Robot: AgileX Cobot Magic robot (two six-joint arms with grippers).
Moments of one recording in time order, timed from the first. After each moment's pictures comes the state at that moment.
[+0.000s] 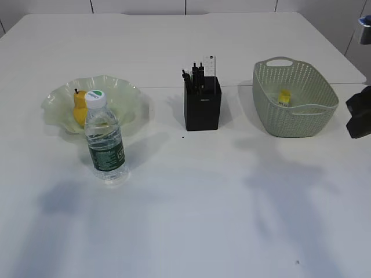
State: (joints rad) left arm 0.01 1.00 -0.90 -0.07 0.98 -0.08; right arm 0.08 1.35 -1.06 0.05 0.93 -0.12
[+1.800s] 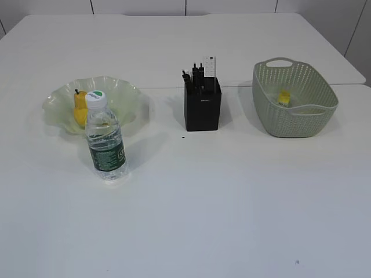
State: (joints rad) left arm 0.01 0.01 -0.61 0.05 1.27 -0.08; right arm 0.09 0.16 -0.57 0.04 1.26 0.00
